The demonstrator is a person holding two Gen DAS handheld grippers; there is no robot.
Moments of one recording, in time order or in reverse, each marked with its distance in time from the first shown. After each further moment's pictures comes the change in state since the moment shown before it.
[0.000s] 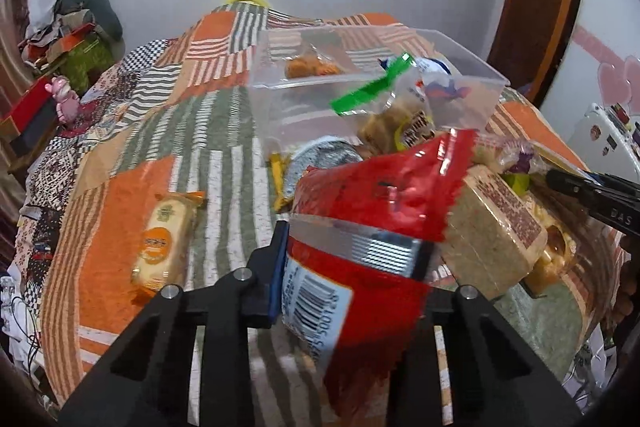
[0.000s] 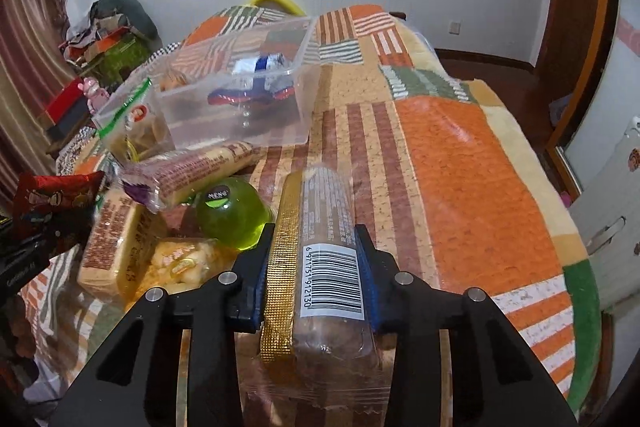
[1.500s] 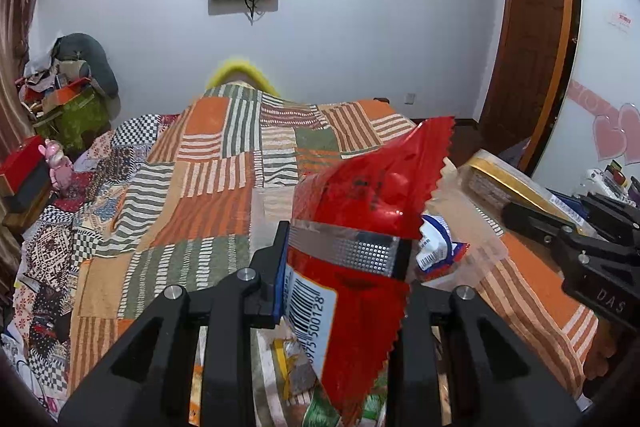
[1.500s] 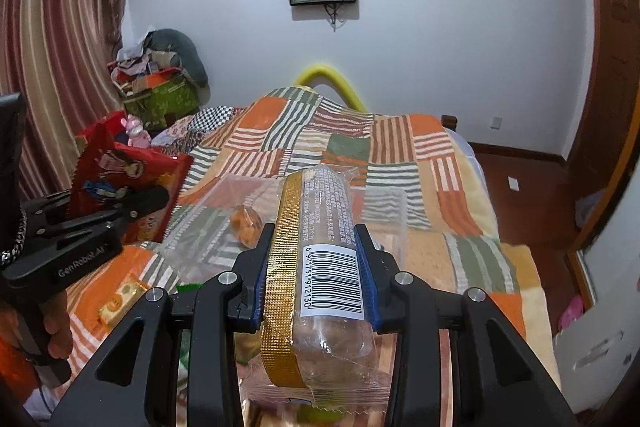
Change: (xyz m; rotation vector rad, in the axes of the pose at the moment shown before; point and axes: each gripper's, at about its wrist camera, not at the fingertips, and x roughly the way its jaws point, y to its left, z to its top) left arm -0.005 0.002 0.140 0.013 -0.211 -0.036; right arm 0.001 0.078 0.113 -0.181 -0.244 0.091
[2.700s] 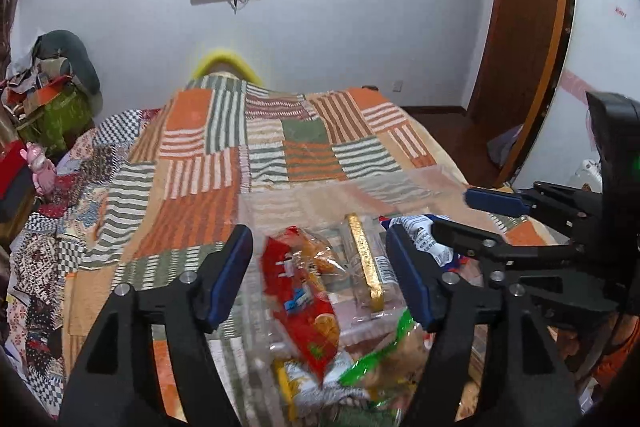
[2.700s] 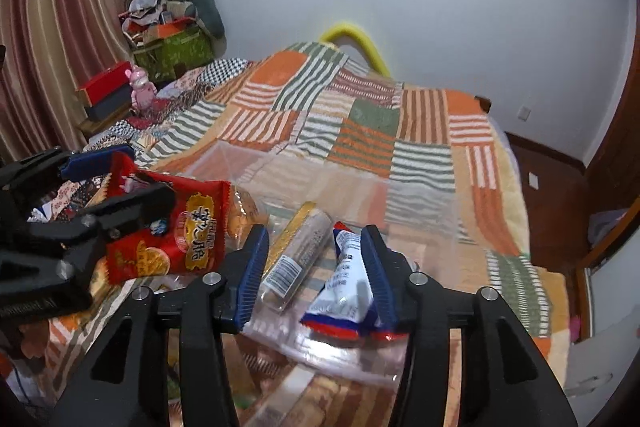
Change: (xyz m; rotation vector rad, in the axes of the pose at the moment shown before) left arm 0.024 0.011 0.014 0.022 0.036 -0.052; right arm 0.057 -0.002 0.014 -0.090 0.149 0.054
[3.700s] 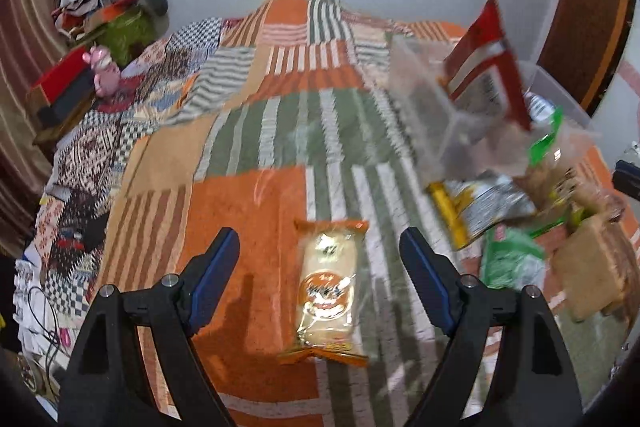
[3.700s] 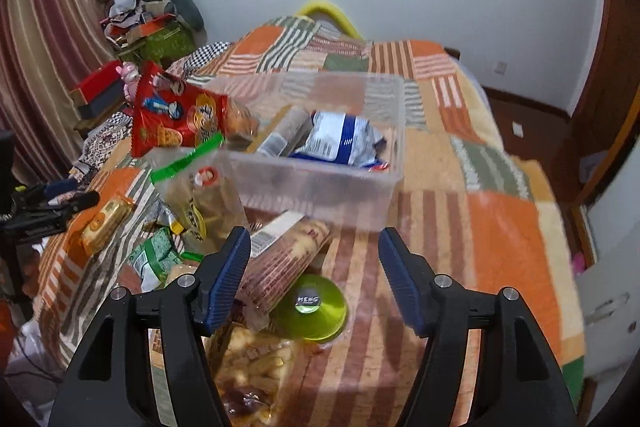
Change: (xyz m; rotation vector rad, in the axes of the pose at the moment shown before) left arm -0.023 0.101 -0.140 -0.141 0.214 0.188; right arm -0.035 -0.007 -0.088 0.134 0.072 -0.020
